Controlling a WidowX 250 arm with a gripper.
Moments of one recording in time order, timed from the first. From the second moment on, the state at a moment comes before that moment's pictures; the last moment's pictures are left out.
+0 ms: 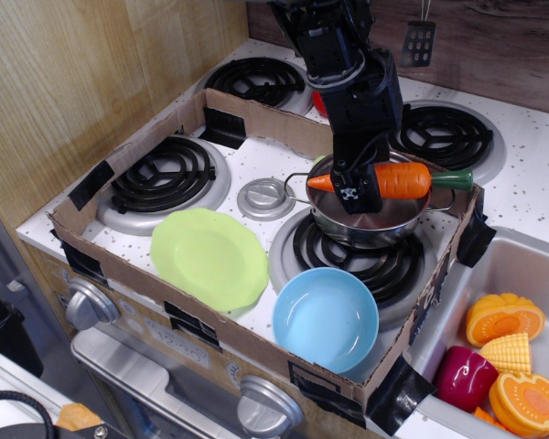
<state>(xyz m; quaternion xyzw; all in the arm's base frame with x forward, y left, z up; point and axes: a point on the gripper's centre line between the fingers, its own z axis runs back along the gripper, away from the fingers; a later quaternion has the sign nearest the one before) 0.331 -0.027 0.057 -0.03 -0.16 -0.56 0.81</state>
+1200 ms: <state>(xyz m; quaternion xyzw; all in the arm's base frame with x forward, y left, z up) 0.337 -0.014 0.083 -0.02 -0.11 -0.55 0.83</state>
